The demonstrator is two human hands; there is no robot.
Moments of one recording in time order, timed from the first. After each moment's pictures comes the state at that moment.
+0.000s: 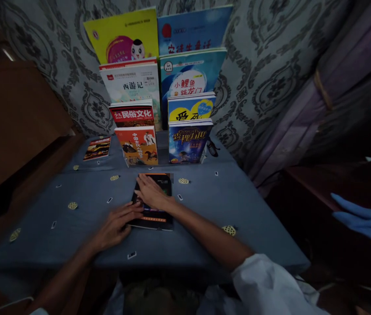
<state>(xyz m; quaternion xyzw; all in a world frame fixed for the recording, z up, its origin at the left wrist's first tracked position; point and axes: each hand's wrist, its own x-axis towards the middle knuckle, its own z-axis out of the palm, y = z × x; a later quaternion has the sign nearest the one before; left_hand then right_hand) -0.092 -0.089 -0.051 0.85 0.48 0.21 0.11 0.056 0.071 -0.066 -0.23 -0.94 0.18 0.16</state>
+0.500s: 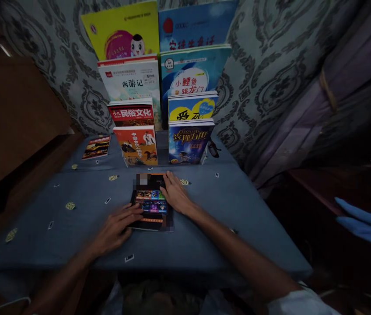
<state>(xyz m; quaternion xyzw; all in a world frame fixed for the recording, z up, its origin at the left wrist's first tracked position) -0.083 -0.090 -0.050 0.85 0.47 0.21 0.09 0.138 0.092 -0.083 -0.37 -0.90 0.14 0.18</state>
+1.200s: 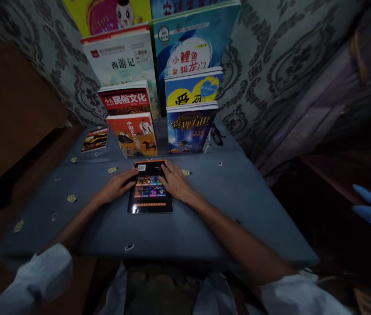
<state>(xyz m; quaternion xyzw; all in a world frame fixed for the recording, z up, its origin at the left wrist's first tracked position) -0.129 0.002 -0.044 0.79 0.55 0.23 0.16 0.135 0.099 -0.081 -0.35 -0.90 0.15 0.21</state>
